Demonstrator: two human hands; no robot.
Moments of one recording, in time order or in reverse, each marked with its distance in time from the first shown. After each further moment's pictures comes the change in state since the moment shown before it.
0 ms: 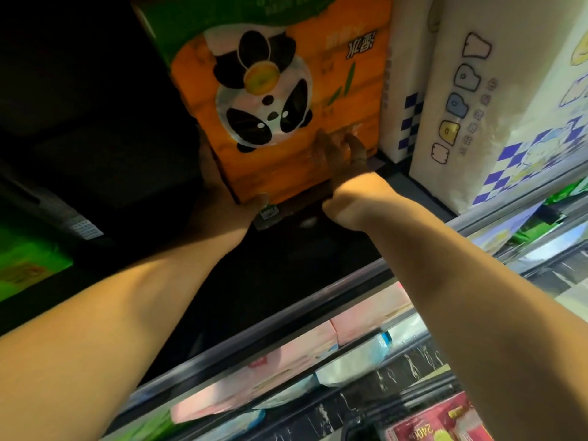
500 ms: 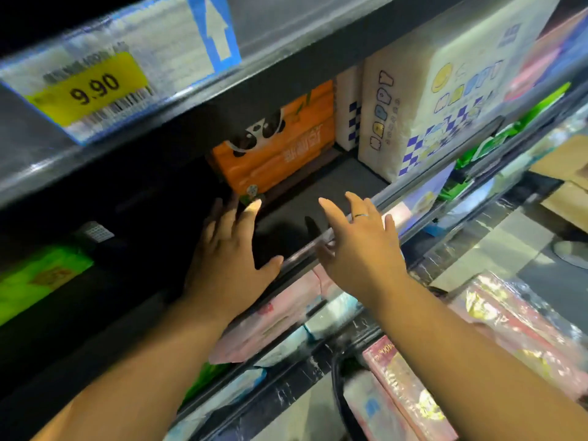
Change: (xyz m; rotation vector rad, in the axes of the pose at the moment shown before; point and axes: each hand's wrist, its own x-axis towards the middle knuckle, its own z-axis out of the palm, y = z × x) left_hand -0.115 0.013 -0.079 0.481 -0.246 0.445; right_hand -0.169 -0.024 0.028 -0.015 0.282 0.097
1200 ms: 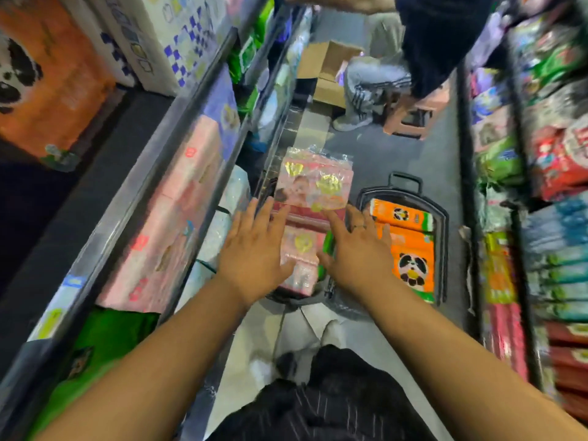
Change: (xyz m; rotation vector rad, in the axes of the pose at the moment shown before) left_hand -0.207 0.109 0.036 0.107 -0.441 0.878; right_hand -0.354 0.018 0.016 -0.158 -0.021 0.814
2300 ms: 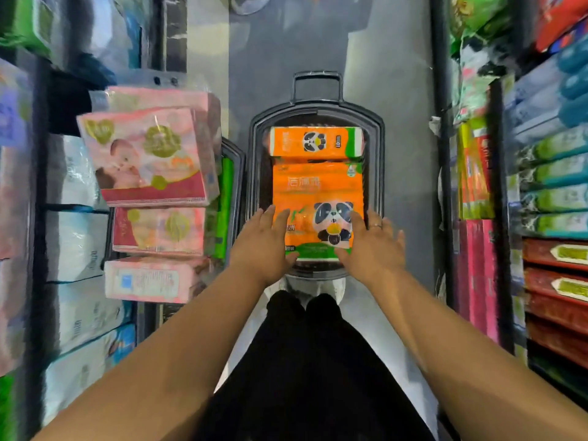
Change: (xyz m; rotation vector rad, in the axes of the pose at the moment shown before) left_hand 0.223 0.295 0.269 0.064 -0.500 0.109; right_hand 0.072 0.407 0.201 0.149 -0.418 0.361
